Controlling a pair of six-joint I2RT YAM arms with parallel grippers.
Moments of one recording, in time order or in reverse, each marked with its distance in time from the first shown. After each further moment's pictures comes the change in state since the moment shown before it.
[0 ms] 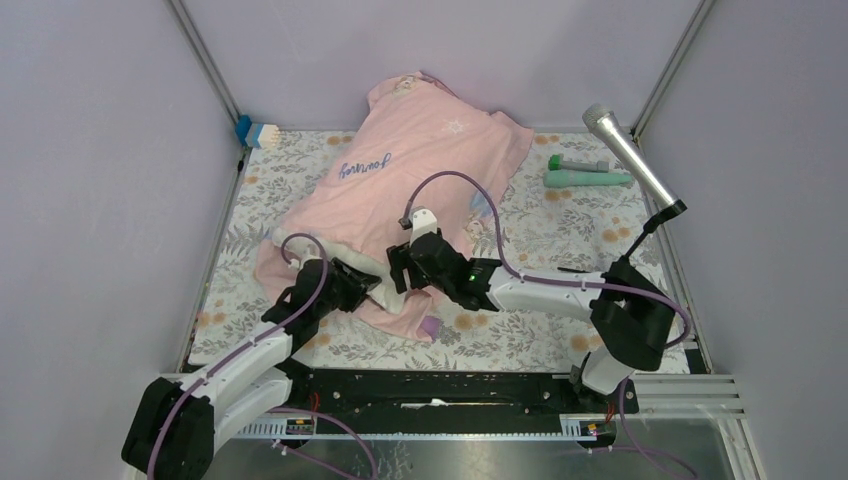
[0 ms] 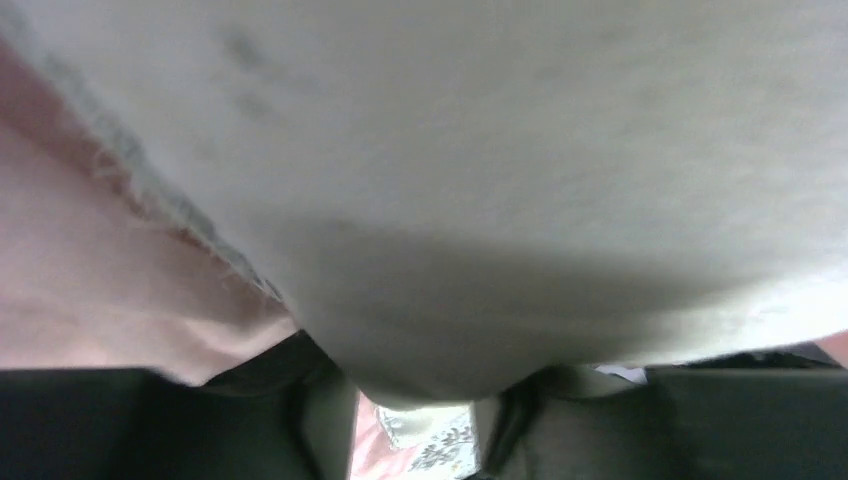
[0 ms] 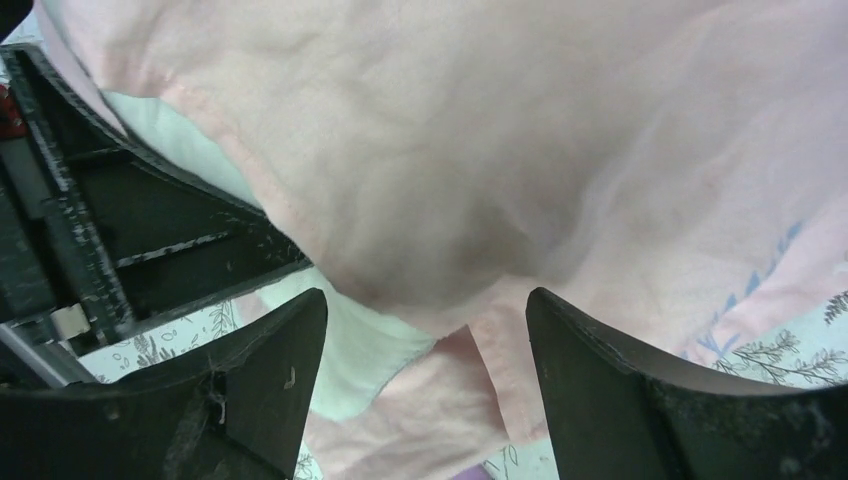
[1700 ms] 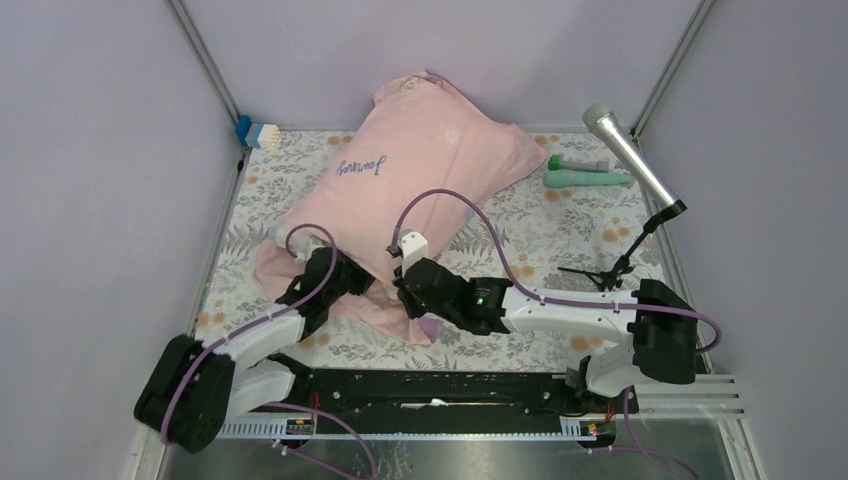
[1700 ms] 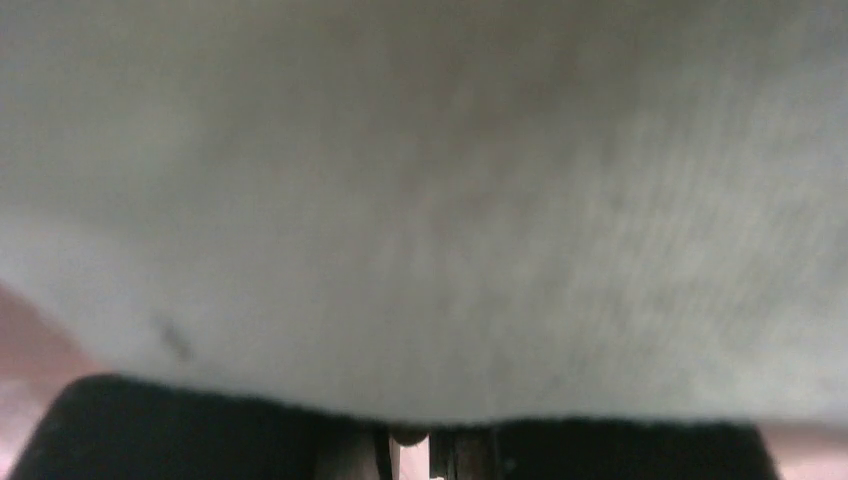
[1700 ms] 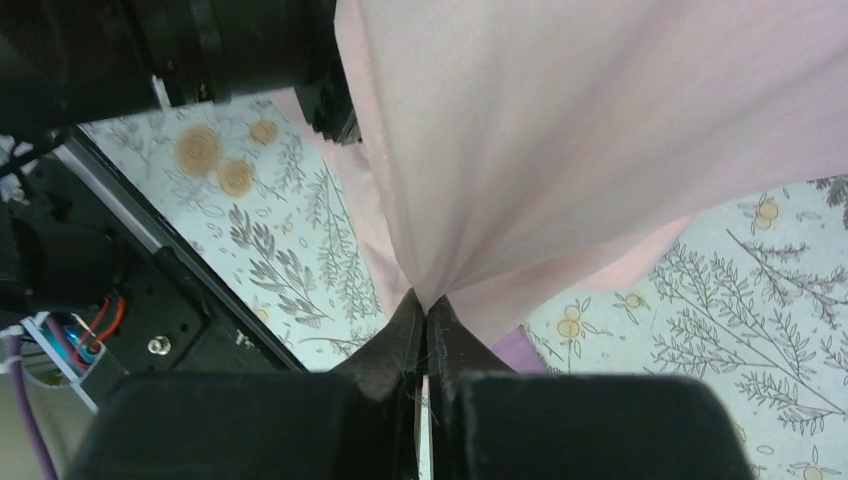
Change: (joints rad) left arm -0.005 0.202 0.031 0.300 -0.038 -0.168; right arm 0.184 -0.157 0.022 -0.188 0.024 0.008
